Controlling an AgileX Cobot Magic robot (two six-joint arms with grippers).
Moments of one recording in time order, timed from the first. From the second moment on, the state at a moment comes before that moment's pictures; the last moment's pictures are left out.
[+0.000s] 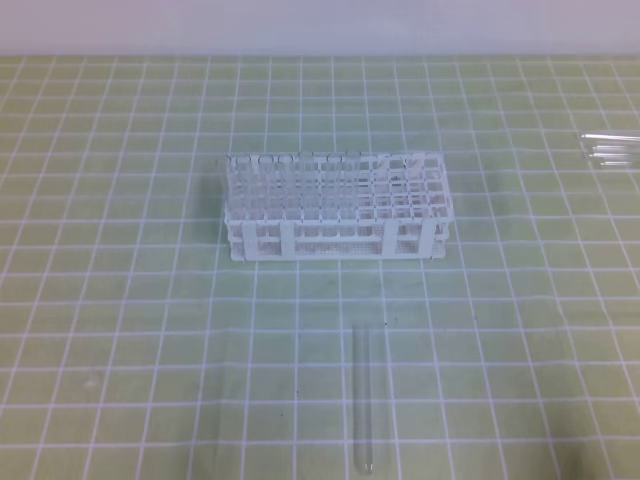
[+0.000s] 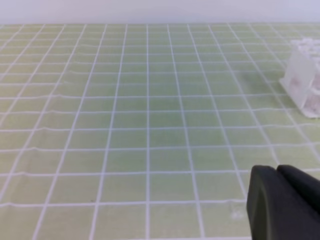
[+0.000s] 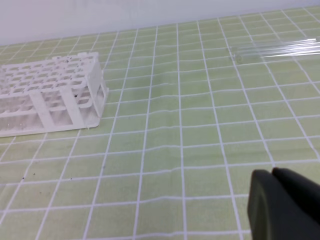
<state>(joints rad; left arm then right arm) -0.02 -0.02 0.01 -0.22 0.23 0.20 0.05 0.00 0.00 0.20 0.32 -0.02</state>
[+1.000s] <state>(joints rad) -0.02 -0.01 0.01 -0.46 0.06 0.20 0.05 0.00 0.00 0.20 0.31 -0.02</state>
